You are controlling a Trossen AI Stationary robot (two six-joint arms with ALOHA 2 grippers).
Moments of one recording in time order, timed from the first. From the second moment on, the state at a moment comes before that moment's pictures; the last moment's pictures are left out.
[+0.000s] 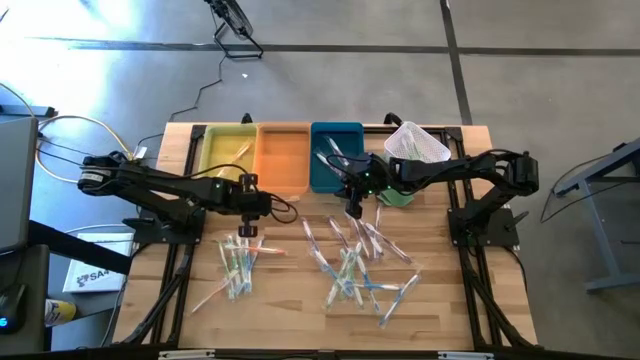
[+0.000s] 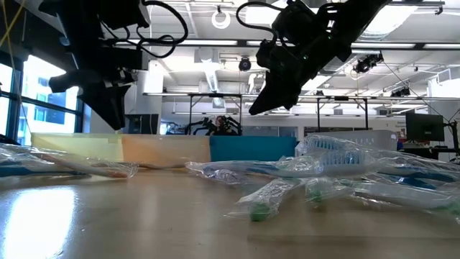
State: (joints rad) left arm -0.04 1.23 0.77 -0.74 -0.35 0.02; right arm -0.23 1.58 0.91 -0.01 -0.16 0.10
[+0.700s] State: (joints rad) left arm -0.28 1.37 0.77 -0.75 -0.64 -0.23; right arm -0.23 1.58 0.91 -0.02 -0.16 0.07
